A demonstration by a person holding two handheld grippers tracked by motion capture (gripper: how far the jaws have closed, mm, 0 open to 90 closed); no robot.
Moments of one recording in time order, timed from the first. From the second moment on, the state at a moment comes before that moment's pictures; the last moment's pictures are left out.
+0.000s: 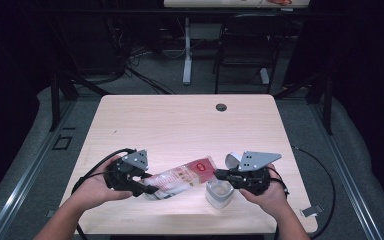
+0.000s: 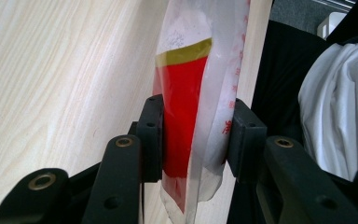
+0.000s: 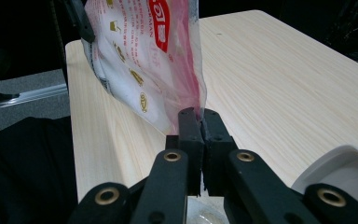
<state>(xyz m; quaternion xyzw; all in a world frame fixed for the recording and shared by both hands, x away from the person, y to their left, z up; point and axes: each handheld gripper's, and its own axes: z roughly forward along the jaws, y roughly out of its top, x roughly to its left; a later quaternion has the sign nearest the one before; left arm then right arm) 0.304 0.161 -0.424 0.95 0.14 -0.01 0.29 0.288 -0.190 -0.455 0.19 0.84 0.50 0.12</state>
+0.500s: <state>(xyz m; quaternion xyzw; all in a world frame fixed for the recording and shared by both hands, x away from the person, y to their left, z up) 0.308 0.157 -0.415 0.95 0.13 0.00 0.28 0.289 -0.192 -0.458 0.19 0.84 0.49 0.11</state>
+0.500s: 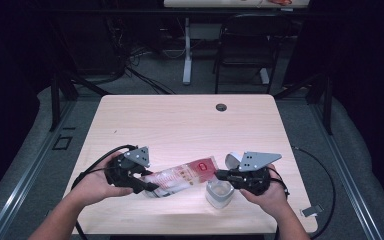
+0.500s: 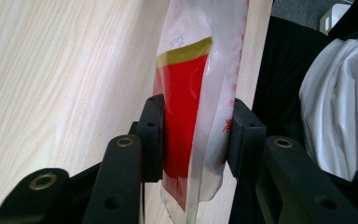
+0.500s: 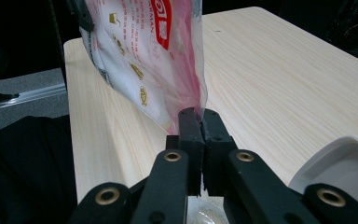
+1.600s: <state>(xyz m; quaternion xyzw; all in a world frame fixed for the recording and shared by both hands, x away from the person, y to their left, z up) 0.309 0.154 -0.400 0.95 0.12 0.00 0.28 0.290 -0.194 -0.465 0.20 0.84 0.49 0.11</state>
